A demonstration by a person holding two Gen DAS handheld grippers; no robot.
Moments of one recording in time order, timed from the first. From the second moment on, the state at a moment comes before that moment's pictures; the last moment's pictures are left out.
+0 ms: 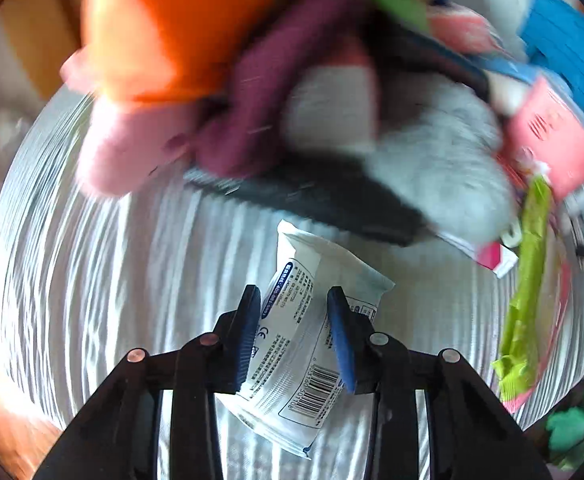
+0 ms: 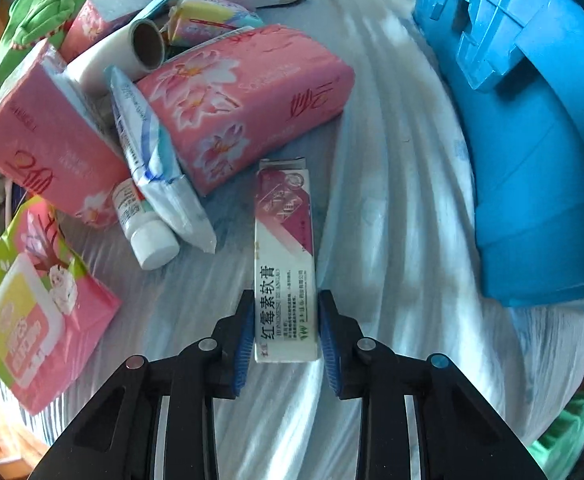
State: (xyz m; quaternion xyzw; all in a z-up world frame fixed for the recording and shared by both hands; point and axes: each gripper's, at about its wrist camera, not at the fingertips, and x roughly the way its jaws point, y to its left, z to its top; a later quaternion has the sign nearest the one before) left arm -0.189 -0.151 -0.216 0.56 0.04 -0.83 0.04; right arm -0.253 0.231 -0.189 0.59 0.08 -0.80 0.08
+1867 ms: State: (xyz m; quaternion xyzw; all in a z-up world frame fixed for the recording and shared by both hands) left arm -0.199 0.031 0.038 0.30 -0.01 -0.95 -0.07; right arm -0.207 0.274 0.083 0.27 0.06 -0.95 0.14
